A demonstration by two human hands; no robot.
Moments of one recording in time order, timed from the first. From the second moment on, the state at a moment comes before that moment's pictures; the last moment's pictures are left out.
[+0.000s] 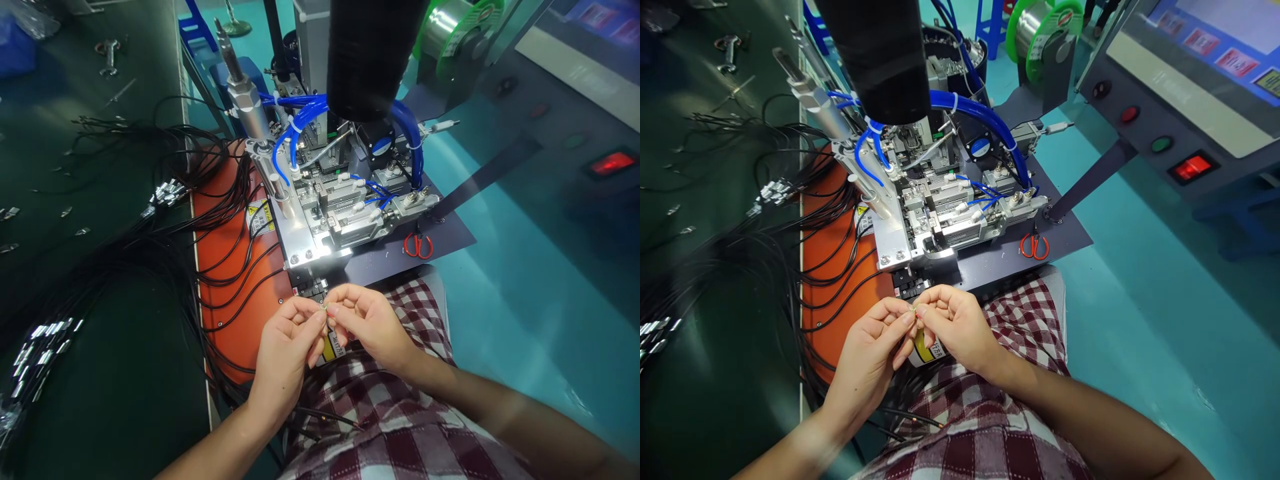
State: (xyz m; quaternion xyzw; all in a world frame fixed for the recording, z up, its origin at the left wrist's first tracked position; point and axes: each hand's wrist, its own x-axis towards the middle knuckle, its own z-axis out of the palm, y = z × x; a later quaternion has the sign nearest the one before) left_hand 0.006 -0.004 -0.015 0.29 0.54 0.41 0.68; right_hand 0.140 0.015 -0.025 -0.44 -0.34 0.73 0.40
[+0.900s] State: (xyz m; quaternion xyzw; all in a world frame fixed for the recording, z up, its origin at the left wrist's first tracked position) left_hand 0.006 0.000 -0.002 0.27 0.56 0.40 0.67; right_hand 0.148 0.015 -0.021 -0.47 -0.40 0.69 0.38
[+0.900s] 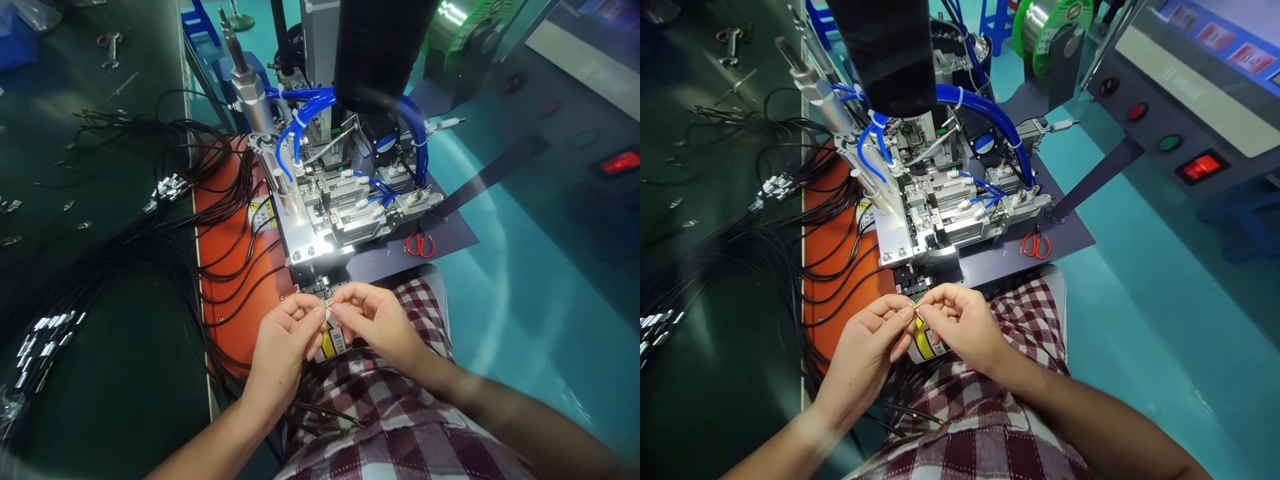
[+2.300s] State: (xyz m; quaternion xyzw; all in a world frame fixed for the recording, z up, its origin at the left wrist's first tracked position) left_hand 0.006 -0.003 -0.012 0.28 0.56 0.38 0.68; right_hand 0.145 0.008 -0.028 -0.49 -0.41 0.68 0.38
